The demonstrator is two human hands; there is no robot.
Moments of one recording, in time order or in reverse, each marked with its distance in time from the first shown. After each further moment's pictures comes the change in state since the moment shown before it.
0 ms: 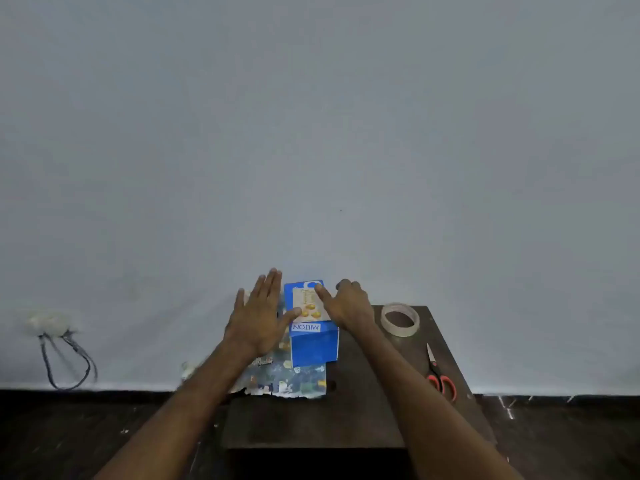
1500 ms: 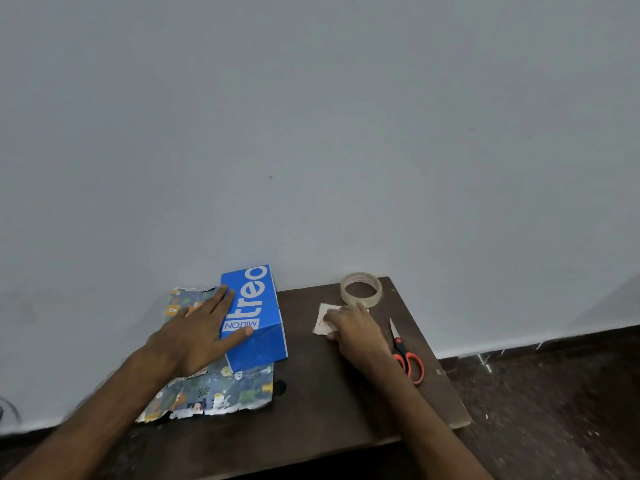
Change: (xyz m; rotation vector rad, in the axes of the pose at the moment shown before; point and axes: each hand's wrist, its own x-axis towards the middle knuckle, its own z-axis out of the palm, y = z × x) left_hand 0.026 0.004 0.033 0.180 -0.369 0.076; right_hand 0.014 0.171 0.026 -0.386 0.038 -0.378
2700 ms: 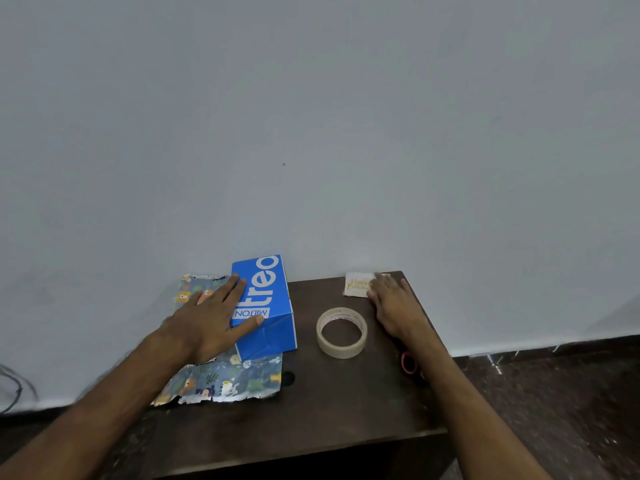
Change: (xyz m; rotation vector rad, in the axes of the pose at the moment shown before) left_hand 0.008 -0.001 0.008 0.055 0.000 -0.012; right_hand 0.017 0.063 -0.006 0.053 -0.054 0.242
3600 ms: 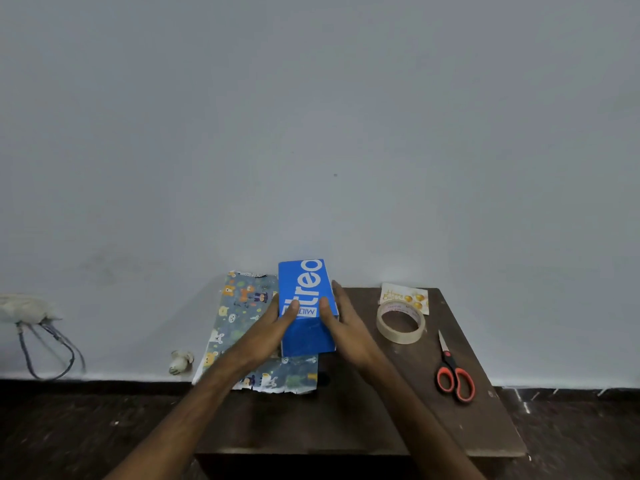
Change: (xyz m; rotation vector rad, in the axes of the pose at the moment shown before) left_hand 0.001 0.018 0.047 -1.213 0.168 -0.047; right_hand -0.059 -0.157 0.003 1.039 -0.126 -0.102
